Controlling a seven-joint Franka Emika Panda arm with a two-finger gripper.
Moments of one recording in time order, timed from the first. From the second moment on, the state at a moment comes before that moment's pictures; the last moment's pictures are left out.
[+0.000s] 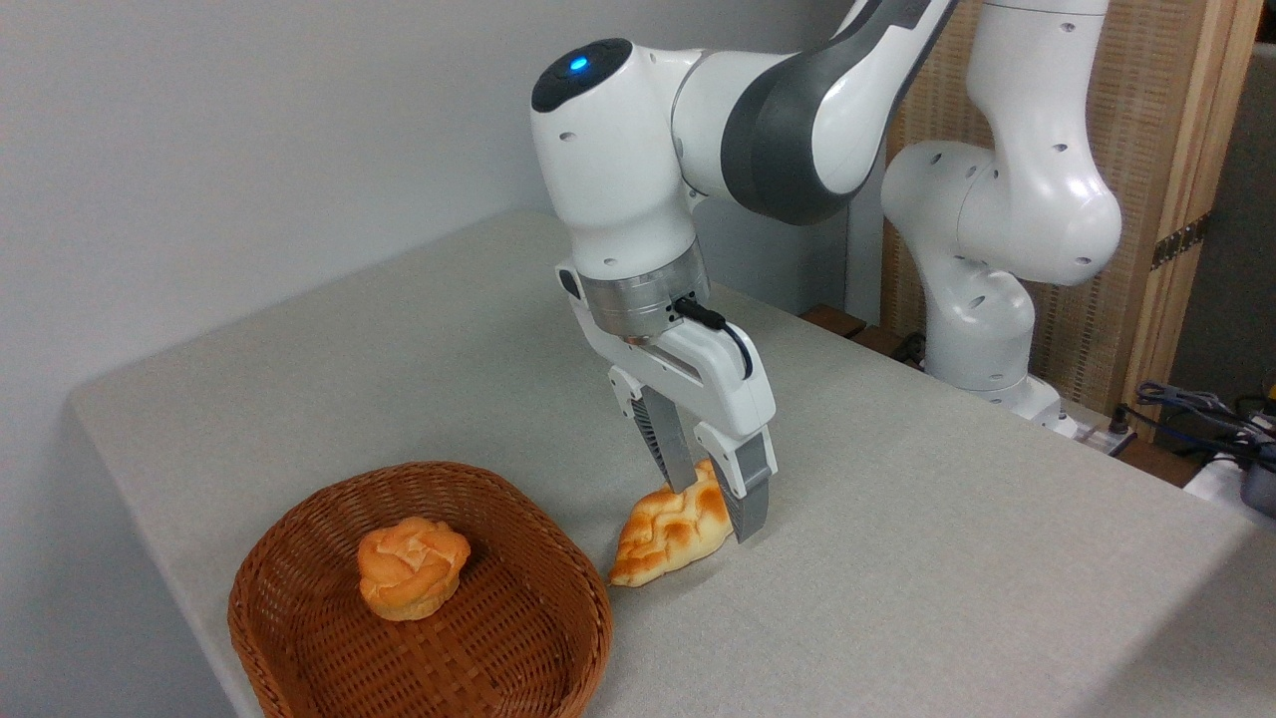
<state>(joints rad) -0.06 -0.22 0.09 -2.30 0.10 1.95 0.84</state>
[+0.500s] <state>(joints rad) -0.05 -0.22 0.09 -2.26 0.05 1.96 0.84</state>
